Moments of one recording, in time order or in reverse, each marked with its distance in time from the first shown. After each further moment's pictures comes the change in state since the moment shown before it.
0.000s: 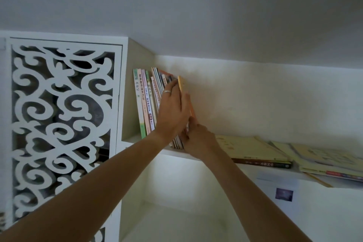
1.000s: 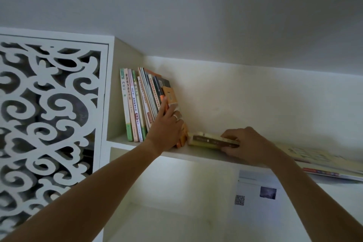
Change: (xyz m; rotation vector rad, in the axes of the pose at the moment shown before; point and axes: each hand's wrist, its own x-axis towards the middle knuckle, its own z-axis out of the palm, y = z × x) left_hand -0.031 -0.029 0.022 1.113 -0.416 0.598; right_hand -0.039 0.159 -0.086 -0.006 -0.134 -0.145
